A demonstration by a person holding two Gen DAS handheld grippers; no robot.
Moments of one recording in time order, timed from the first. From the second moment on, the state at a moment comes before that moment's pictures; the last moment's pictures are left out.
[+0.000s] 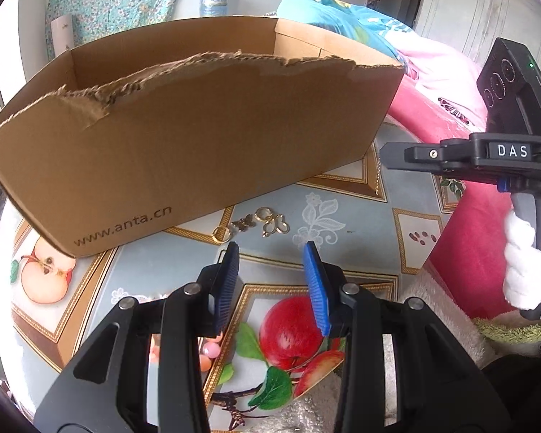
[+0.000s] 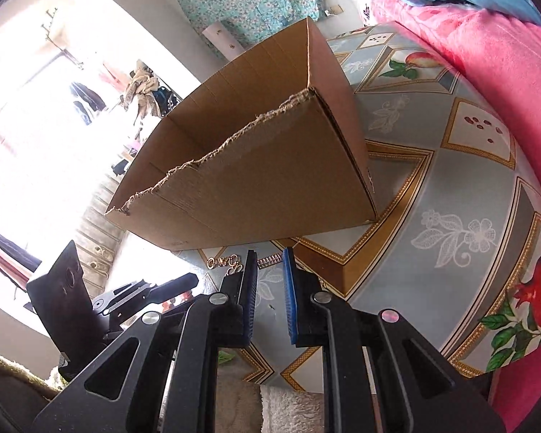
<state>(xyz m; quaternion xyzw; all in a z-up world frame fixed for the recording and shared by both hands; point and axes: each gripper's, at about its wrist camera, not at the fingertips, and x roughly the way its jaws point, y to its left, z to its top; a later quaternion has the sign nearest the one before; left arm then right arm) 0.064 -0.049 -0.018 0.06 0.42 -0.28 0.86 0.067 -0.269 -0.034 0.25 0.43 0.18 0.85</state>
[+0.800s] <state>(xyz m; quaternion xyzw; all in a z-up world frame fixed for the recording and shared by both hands) 0.074 -0.103 -0.028 0.09 0.45 -0.32 0.83 0.065 -0.276 -0.048 0.24 0.42 0.20 0.85</state>
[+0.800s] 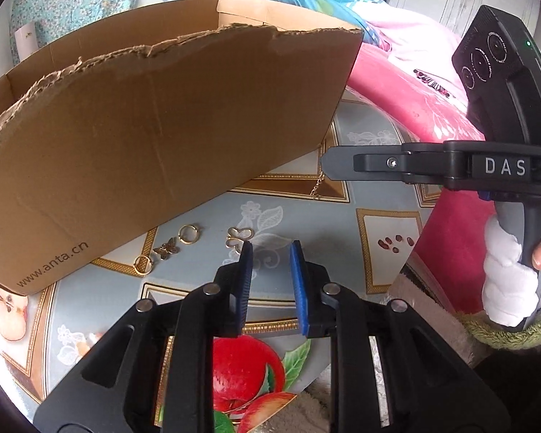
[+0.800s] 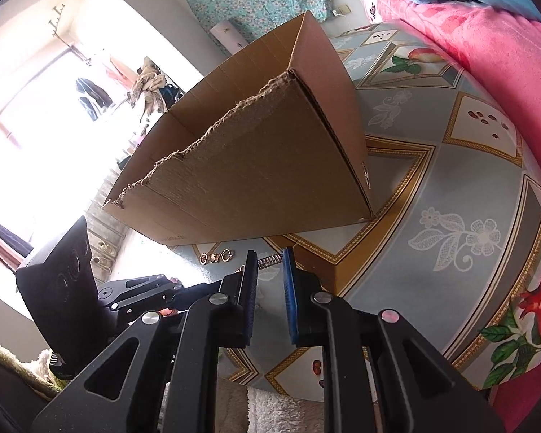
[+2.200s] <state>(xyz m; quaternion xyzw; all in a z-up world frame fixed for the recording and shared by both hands) 0.084 -0.104 -0.025 0.13 0.44 -0.27 0.85 0.054 -0.271 -0.037 0.24 0.41 0.20 0.86</state>
